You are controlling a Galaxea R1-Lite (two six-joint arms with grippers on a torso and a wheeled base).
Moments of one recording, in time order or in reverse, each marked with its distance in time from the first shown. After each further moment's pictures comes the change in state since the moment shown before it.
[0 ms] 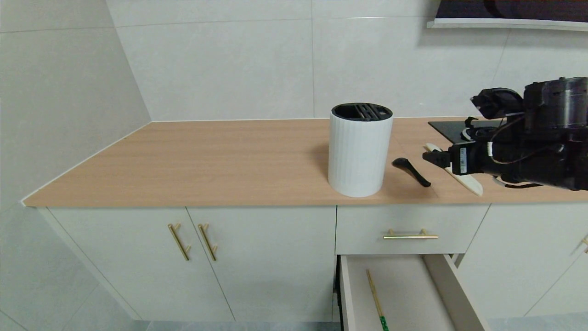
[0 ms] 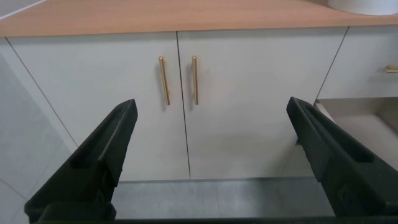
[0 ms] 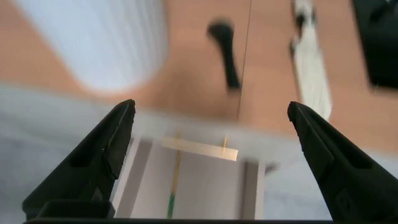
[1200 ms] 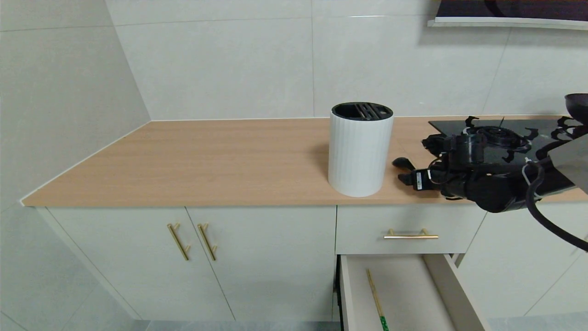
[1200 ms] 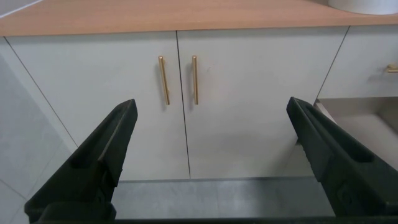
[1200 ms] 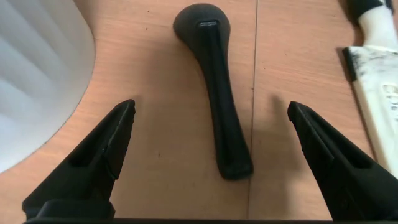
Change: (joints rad) left arm 0.000 0.000 0.000 0.000 0.000 -0.001; right arm -0.099 0.498 -0.187 -0.259 0.020 -0.006
